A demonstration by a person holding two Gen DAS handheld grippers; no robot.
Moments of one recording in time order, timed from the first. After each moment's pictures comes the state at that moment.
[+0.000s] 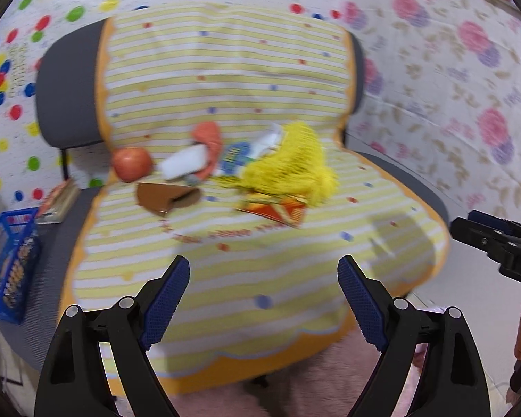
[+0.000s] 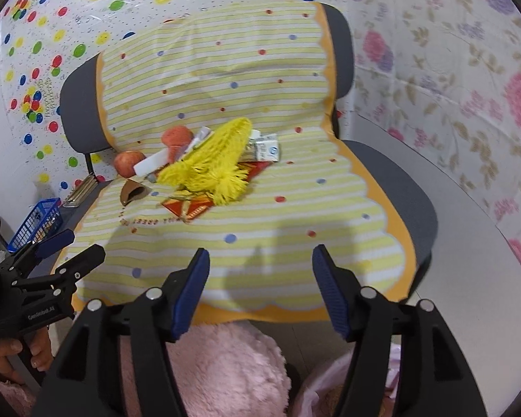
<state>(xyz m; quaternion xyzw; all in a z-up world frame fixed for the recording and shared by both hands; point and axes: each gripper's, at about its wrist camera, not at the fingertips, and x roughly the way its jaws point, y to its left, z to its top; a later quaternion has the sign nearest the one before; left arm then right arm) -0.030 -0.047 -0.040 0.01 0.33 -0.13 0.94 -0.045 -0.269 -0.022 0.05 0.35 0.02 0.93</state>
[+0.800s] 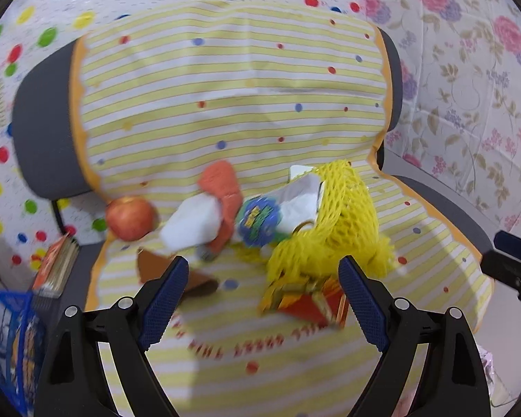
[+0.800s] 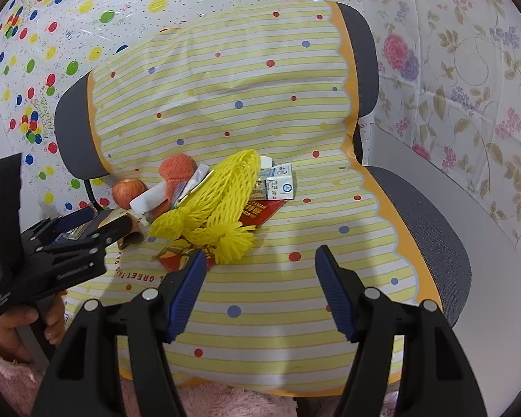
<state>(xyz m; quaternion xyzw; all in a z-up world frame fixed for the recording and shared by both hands) 0.095 -0.080 -0.022 0.05 0.33 -0.11 0.94 0.037 -0.284 -0.016 0.07 0.34 0.05 0.94</state>
